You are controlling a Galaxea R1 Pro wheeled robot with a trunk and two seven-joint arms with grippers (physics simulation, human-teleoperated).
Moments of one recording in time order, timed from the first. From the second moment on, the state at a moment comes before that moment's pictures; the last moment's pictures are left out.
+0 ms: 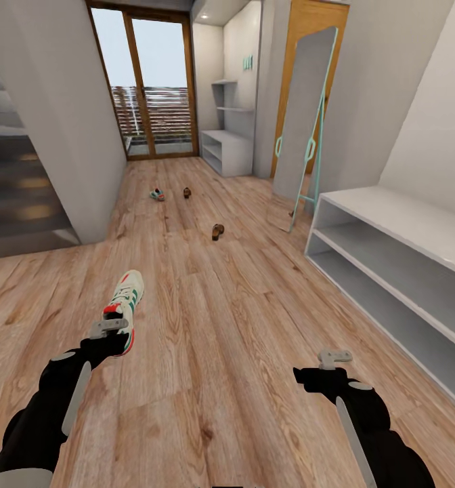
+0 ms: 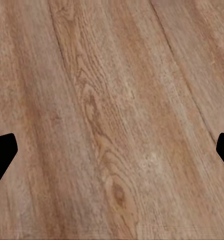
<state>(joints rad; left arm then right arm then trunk) -0.44 0.09 0.19 -1.32 0.02 0.64 -0.09 -0.25 0.00 0.00 -1.51 0.00 0.80 0.01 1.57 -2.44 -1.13</state>
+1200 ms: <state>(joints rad) -0.44 0.09 0.18 -1.32 0.02 0.64 -0.09 -0.25 0.00 0.00 -1.50 0.00 0.80 0.01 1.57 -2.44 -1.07</state>
